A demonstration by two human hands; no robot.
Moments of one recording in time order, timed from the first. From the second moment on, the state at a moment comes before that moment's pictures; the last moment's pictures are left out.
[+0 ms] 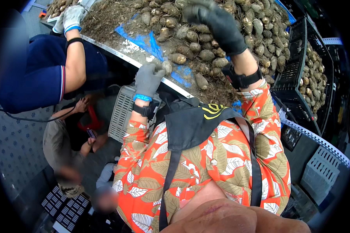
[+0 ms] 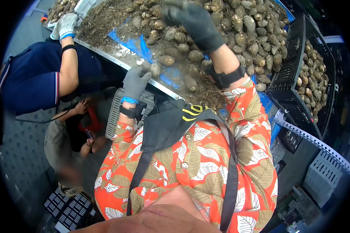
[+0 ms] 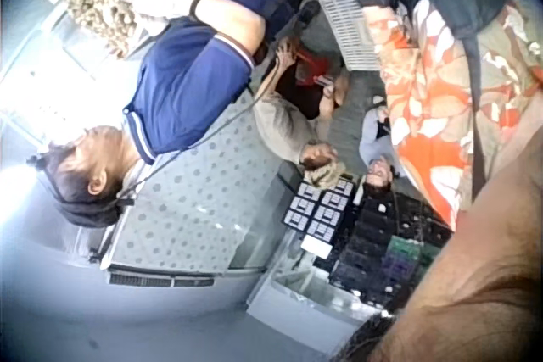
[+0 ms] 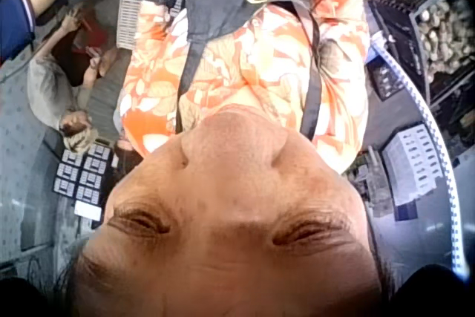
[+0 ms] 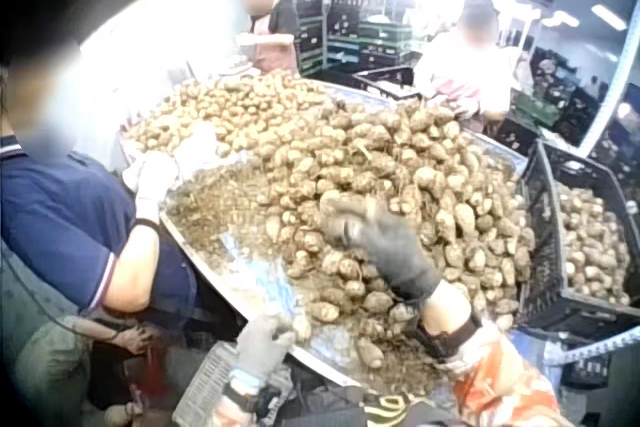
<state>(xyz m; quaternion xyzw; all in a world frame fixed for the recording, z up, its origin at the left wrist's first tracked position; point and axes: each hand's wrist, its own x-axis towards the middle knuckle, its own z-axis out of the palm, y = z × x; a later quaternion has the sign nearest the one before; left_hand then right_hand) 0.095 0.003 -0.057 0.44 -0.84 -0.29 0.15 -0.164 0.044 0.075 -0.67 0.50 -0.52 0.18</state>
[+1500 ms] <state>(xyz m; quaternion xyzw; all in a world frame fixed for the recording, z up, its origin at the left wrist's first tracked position) 0.018 0.030 0.017 0.11 -0.86 -0.46 0.21 -0.120 0.172 -0.001 -0.46 0.68 -0.49 0.29</state>
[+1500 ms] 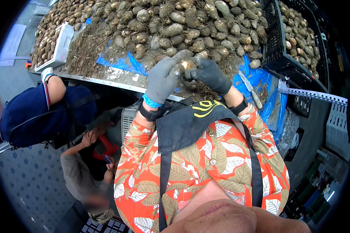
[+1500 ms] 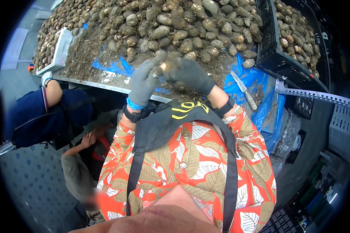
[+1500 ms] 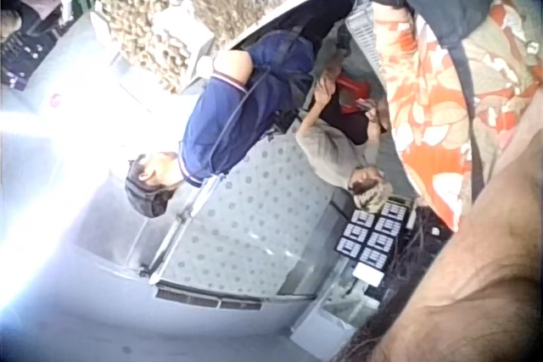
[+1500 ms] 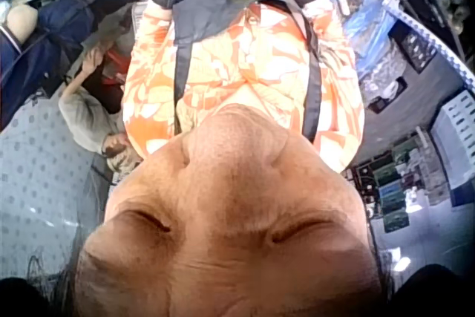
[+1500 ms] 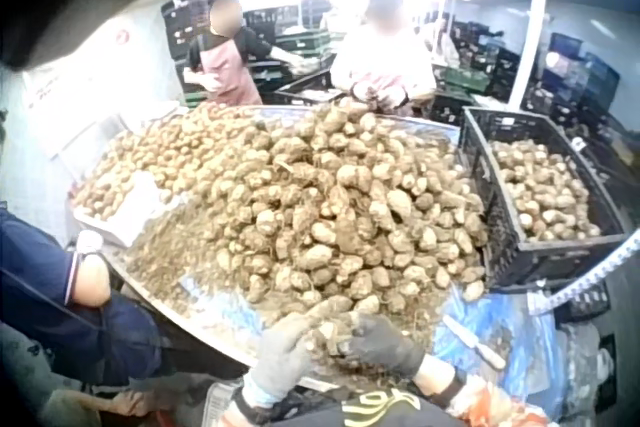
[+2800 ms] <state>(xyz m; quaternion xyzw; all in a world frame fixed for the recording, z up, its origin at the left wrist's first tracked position) -0.001 0.024 0.011 -0.01 -0.60 -0.79 0.13 -0.147 0.195 0.029 -0.42 0.87 -0.16 0.22</state>
